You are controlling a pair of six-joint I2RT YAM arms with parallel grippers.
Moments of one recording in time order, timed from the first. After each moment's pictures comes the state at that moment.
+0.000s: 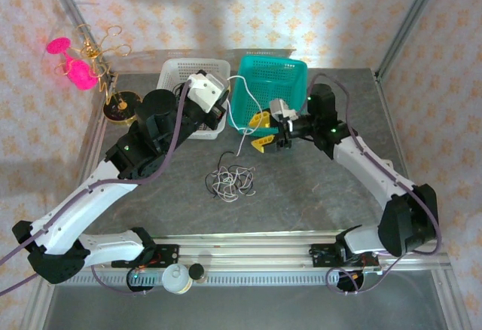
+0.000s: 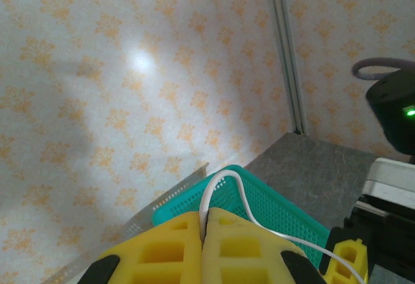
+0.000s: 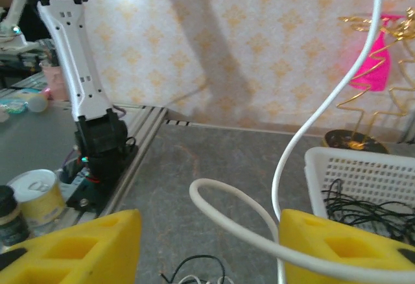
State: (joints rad) left arm -0.74 1.15 1.39 -0.26 -0.18 0.30; right arm 0.39 1.39 1.09 -0.10 -1.30 -0.46
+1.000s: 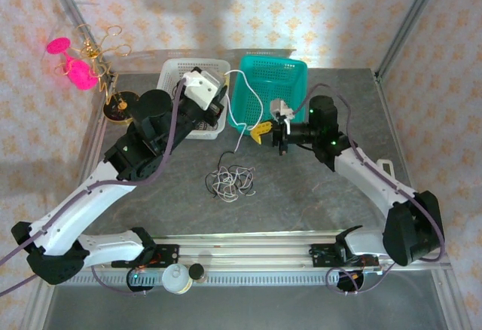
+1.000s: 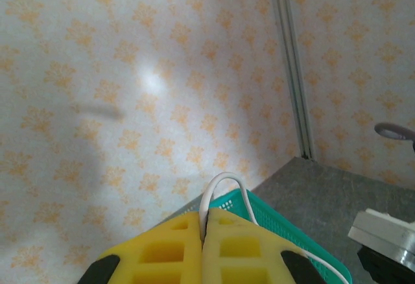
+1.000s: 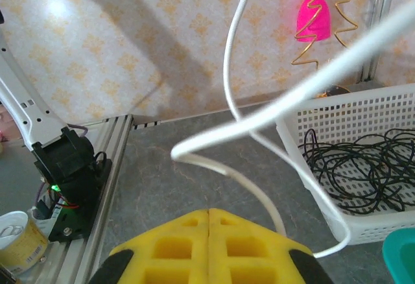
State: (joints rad) left arm -0.74 1.14 1.39 -0.18 -0.19 0.30; right arm 0.42 1.28 0.90 0.13 -1.04 -0.09
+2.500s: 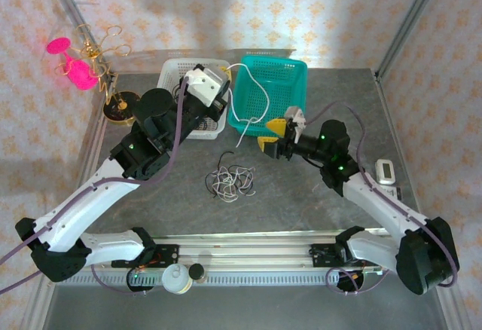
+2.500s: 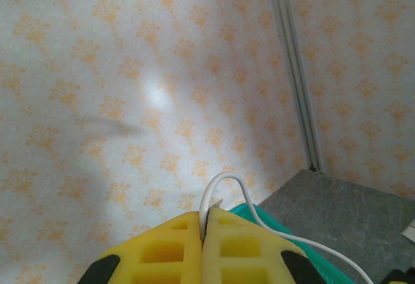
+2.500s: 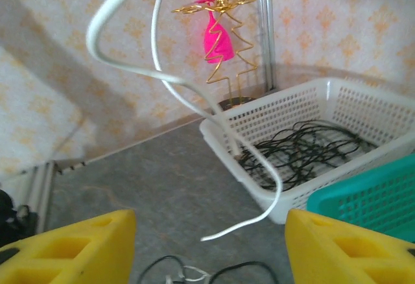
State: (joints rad) left arm -0.74 1.17 1.38 -0.10 -0.18 0.32; right arm 0.43 1.11 0.67 0.37 -0.71 0.06
